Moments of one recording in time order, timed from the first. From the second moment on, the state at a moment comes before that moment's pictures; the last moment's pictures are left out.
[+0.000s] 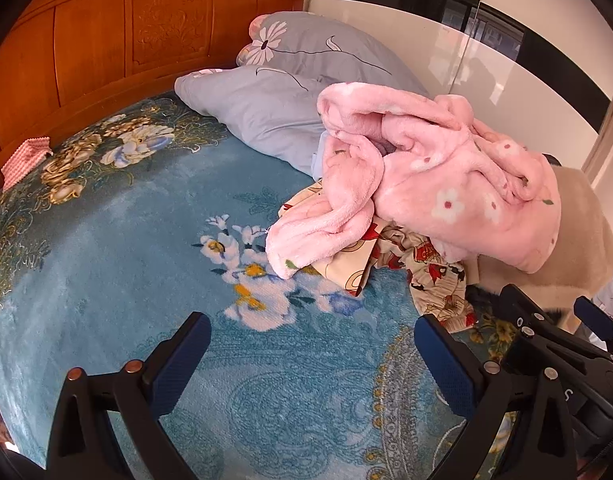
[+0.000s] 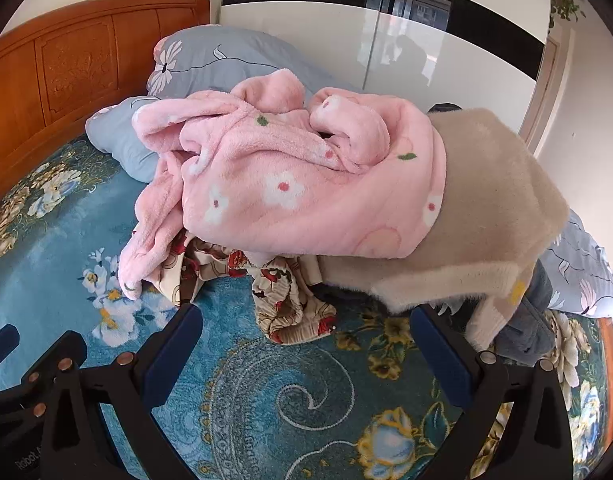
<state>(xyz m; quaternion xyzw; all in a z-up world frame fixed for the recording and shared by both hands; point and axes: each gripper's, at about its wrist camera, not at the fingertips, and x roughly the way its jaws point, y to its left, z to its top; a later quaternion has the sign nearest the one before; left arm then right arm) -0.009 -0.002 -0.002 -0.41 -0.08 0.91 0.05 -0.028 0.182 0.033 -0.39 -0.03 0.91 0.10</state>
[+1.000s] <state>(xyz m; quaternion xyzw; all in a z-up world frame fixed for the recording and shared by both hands) -0.031 0.000 -0.016 -0.46 -0.08 0.88 0.07 -0.042 0.181 0.024 -0.42 -0.05 0.90 0.11</state>
